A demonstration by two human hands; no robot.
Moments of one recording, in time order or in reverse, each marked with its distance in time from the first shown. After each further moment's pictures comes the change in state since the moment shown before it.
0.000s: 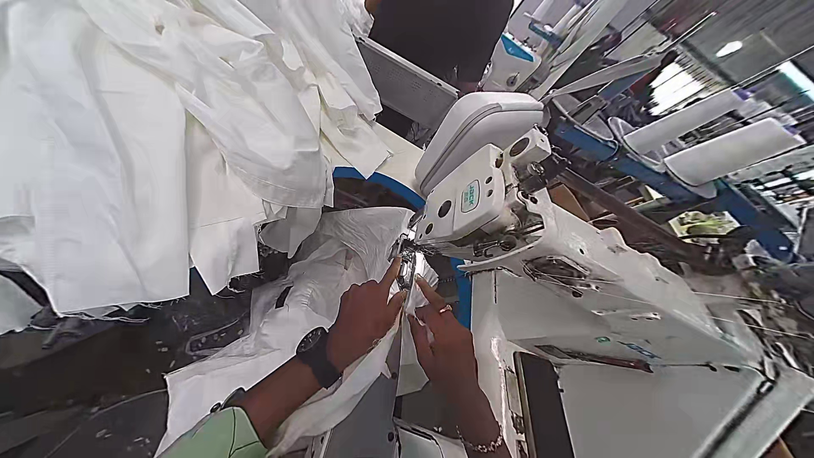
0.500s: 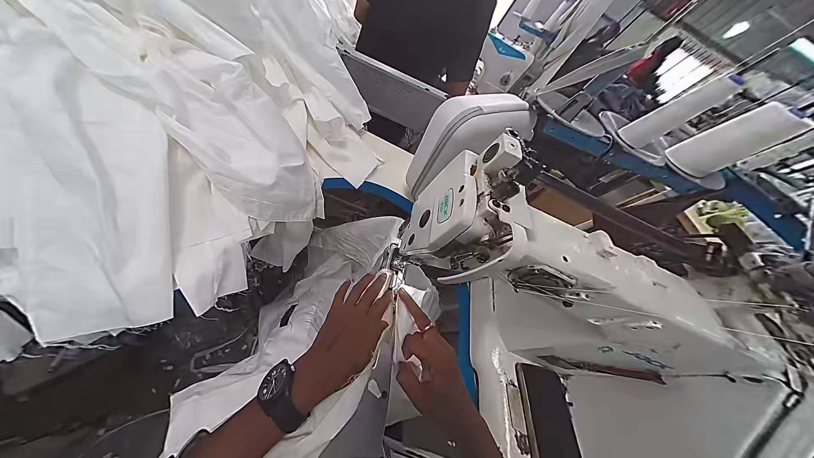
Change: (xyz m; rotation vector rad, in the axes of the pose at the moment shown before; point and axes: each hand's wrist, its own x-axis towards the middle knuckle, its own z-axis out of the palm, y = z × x) left_hand -0.005 -0.026 0.021 0.199 0.397 0.517; right_hand -0.008 0.006 -0.005 0.479 -0.166 0.082
